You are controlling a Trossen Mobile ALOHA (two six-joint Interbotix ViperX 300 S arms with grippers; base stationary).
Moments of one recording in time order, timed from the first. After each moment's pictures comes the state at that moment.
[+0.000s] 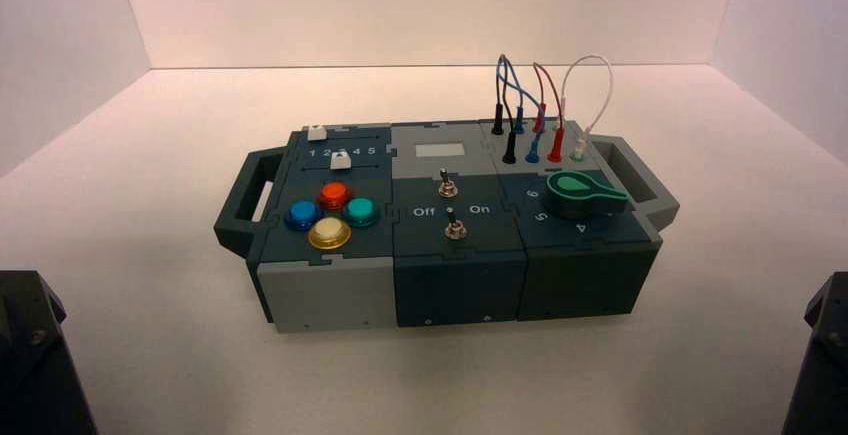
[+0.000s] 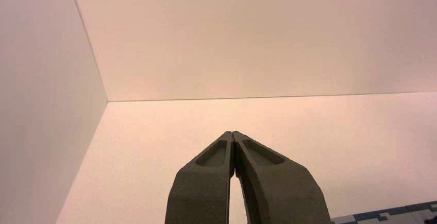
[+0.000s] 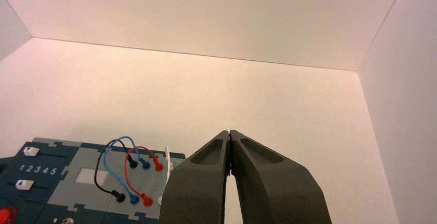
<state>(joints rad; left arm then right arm) -0.09 -0.99 1.12 -0.03 0.18 0.00 0.16 -1.16 1.13 0.02 0.47 -0.01</state>
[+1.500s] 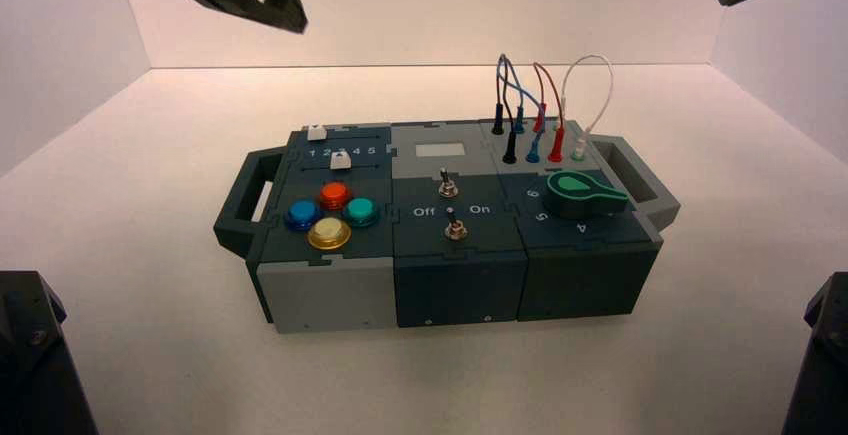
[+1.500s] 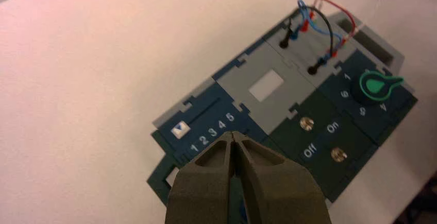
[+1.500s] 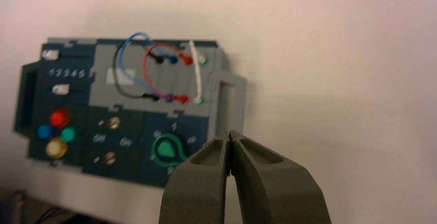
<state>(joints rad) -0.69 -0.59 1.05 -0.04 0.38 -0.01 0.16 -0.79 0.93 0.22 0.98 0.00</state>
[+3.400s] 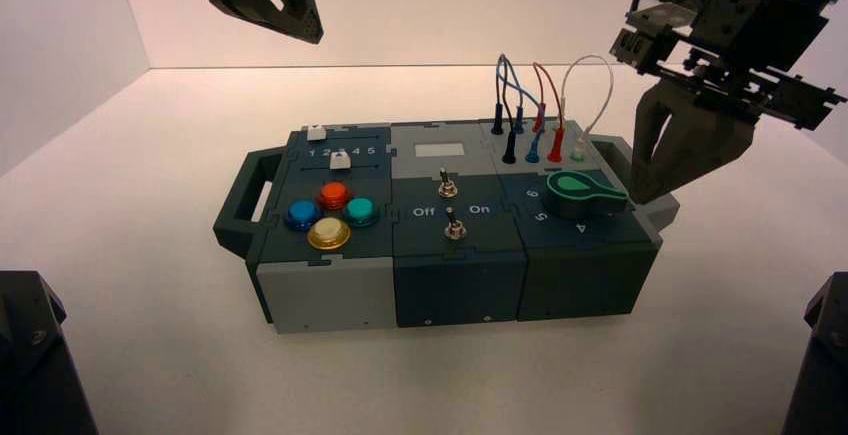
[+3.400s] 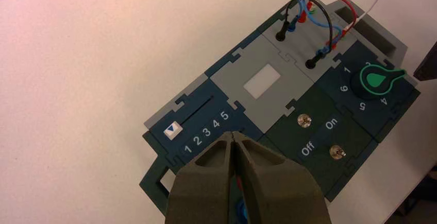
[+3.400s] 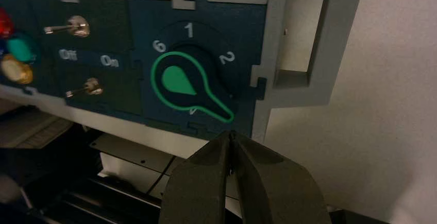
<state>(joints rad) -0.71 -0.54 1.02 -0.04 0.39 -0.01 0.35 -0.32 1.09 0.43 0.82 -0.02</state>
